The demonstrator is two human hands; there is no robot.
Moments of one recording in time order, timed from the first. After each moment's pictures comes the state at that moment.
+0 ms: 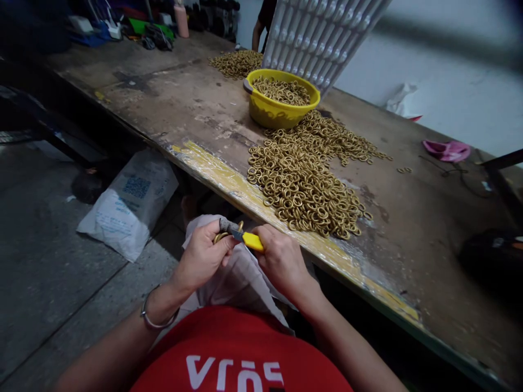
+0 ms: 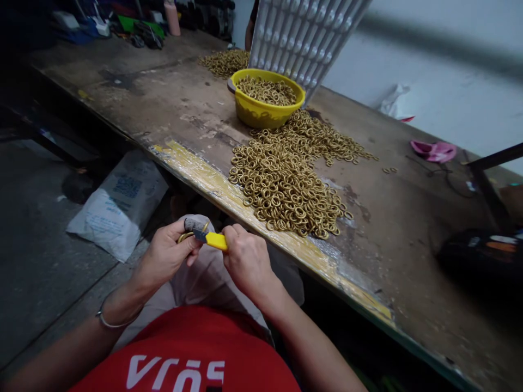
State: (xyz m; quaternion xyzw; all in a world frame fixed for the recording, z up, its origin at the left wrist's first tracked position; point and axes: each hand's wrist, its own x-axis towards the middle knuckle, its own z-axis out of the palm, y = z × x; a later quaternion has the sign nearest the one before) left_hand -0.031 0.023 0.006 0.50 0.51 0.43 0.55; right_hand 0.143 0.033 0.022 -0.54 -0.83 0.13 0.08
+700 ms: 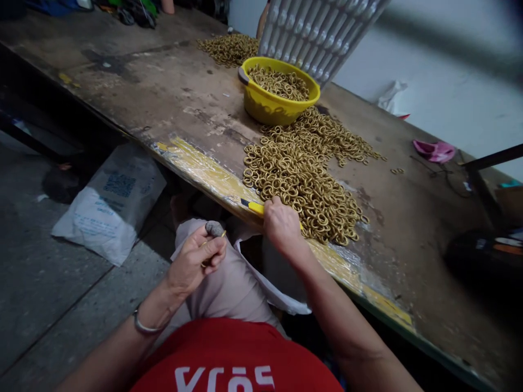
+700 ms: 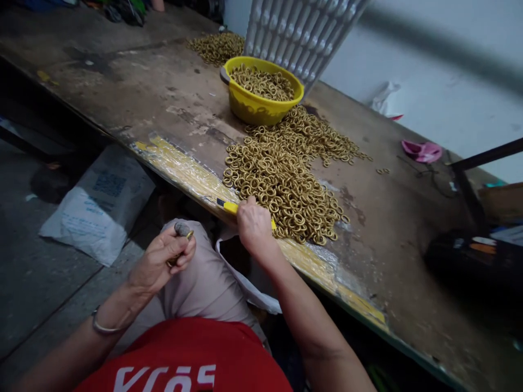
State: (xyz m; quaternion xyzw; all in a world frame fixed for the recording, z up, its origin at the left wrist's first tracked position) left_hand -0.041 0.044 -0.019 0.25 0.40 0.47 0.75; right_hand 0.150 0.129 -0.010 -0.63 -0.77 -0.01 -0.09
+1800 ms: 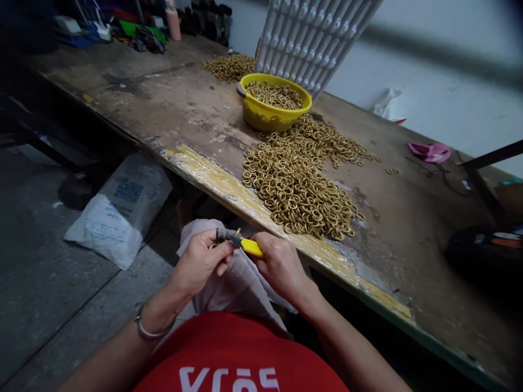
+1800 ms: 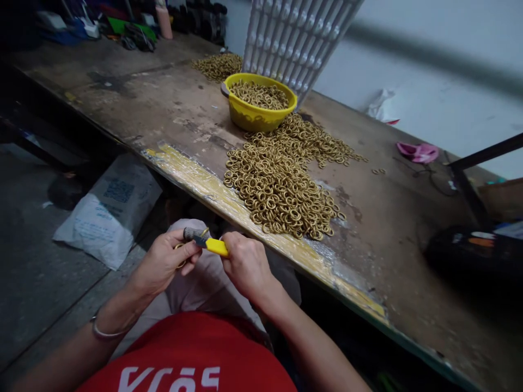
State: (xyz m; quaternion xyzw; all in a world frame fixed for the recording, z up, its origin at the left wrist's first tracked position) left_hand -0.029 0.025 -0.006 0.40 0.47 0.44 0.66; right_hand 0.154 0.035 0.008 -0.53 -0.82 0.19 0.14
